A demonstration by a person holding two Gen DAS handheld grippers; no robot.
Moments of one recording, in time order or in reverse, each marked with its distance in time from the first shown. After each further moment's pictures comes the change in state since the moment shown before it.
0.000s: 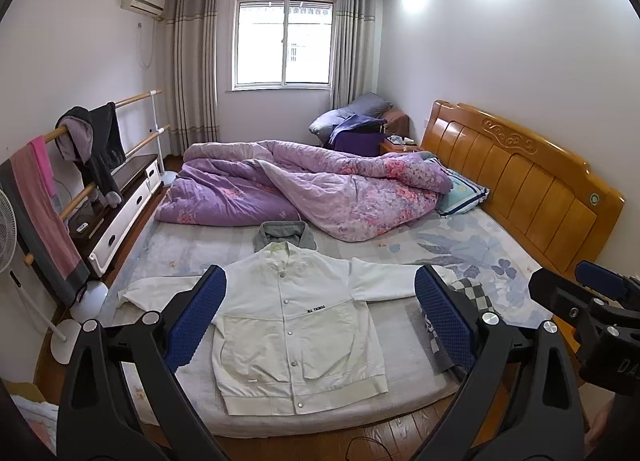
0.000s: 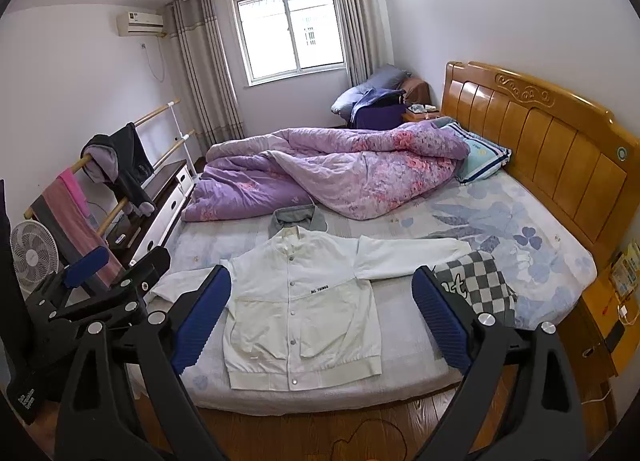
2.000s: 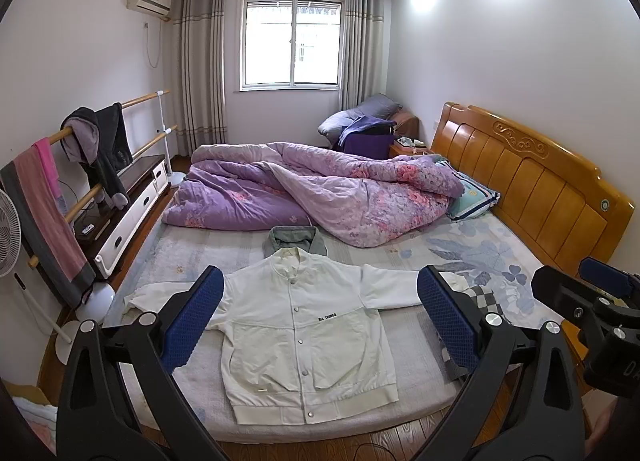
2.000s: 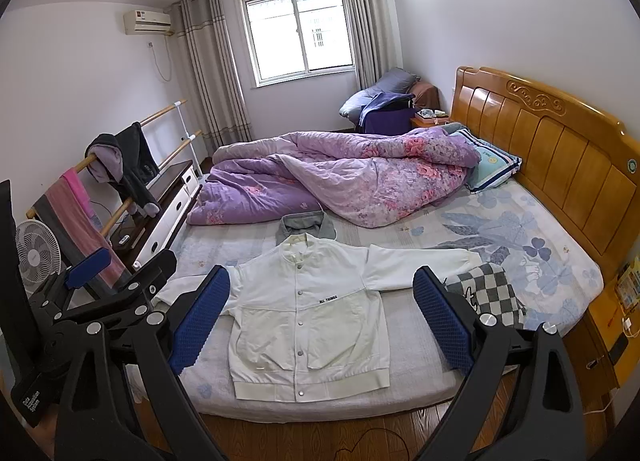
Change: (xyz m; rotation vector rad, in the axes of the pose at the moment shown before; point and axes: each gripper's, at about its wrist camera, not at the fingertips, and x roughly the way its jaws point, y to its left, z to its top) left arm 0.020 0.015 0.014 0.002 0.001 0.021; right arm 0.022 0.017 0.022 -0.016 0.002 0.024
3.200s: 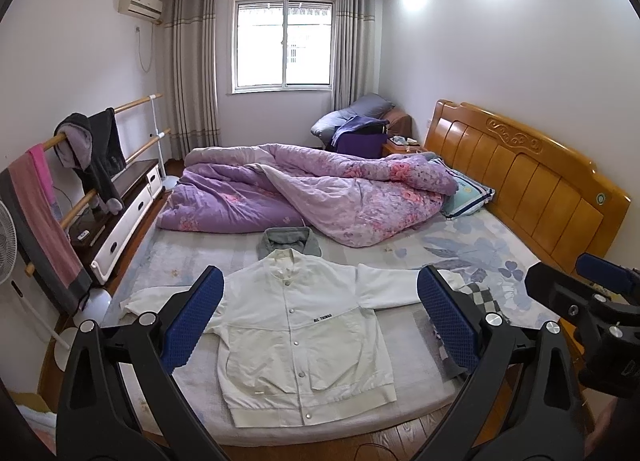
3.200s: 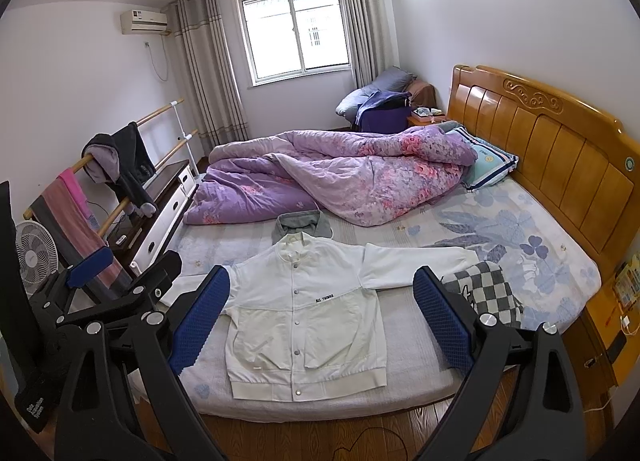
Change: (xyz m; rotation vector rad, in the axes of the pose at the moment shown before) left arm 0.001 0.004 0.003 0.012 -0.003 -0.016; right arm 0.000 -0.008 0.004 0.005 0.000 -0.008
